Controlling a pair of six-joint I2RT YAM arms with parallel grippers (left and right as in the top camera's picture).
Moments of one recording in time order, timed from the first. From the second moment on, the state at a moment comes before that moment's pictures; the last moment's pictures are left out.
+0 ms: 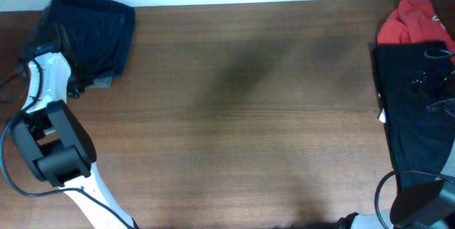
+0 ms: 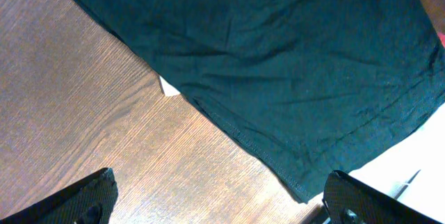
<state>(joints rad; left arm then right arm) 0.34 2.21 1.78 -0.92 -0.27 -0.15 -0.53 1.64 1.70 -1.35 0.18 0.28</state>
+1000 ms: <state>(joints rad) 0.27 2.29 1.78 -0.82 0.20 -0.20 -0.53 1.64 1.70 -1.35 0.18 0.28</state>
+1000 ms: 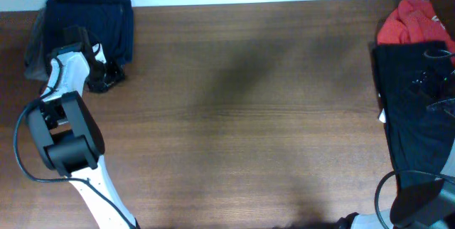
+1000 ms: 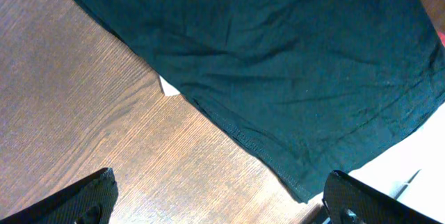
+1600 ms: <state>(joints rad) 0.26 1.35 1.45 -1.44 0.27 -0.22 -0.53 1.64 1.70 -1.35 0.18 0.28</state>
